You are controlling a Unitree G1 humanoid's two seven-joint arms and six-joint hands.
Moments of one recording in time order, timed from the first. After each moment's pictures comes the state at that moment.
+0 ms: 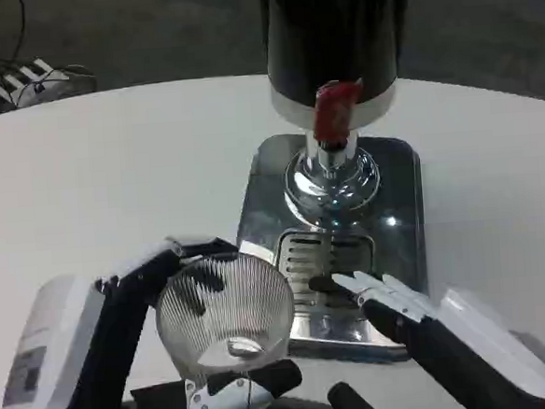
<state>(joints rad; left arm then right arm) 0.23 0.22 0.11 -0.56 0.52 -0.32 -0.02 0.24 -0.25 0.19 -1.03 -0.68 0.29 0.57</state>
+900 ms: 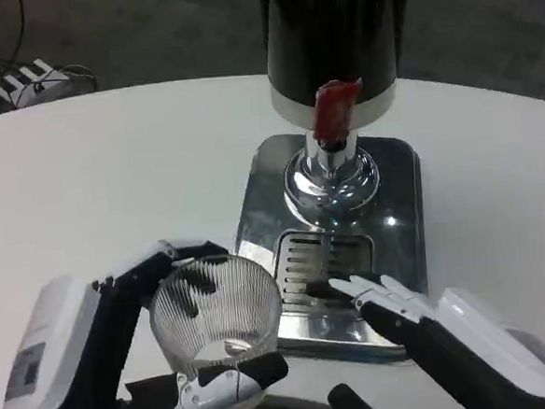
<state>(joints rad) 0.18 0.24 0.12 -0.47 0.49 -0.32 -0.02 0.23 -0.27 0.18 -1.02 -0.66 0.29 0.56</state>
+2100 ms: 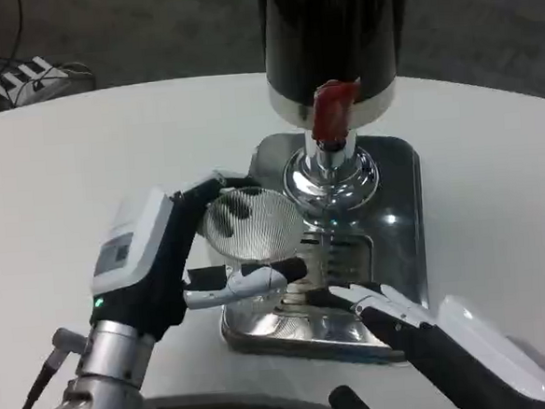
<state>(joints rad) -0.47 0.34 -0.07 0.39 0.60 -0.46 0.25 0.24 -0.25 0.21 -1.03 -0.67 0.34 0.57</state>
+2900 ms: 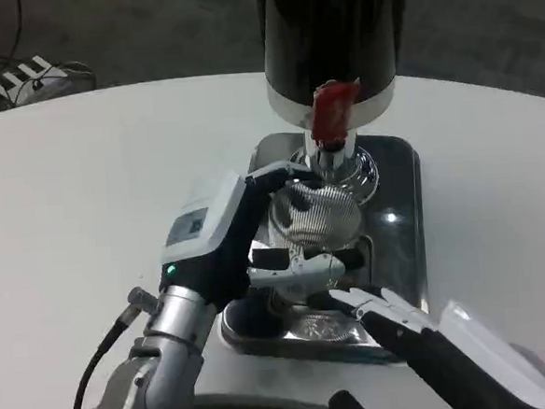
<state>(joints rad) -0.68 0.29 -0.22 0.64 0.63 -0.44 0.31 0.28 -0.21 0.20 -1.03 -0.67 0.29 0.57</state>
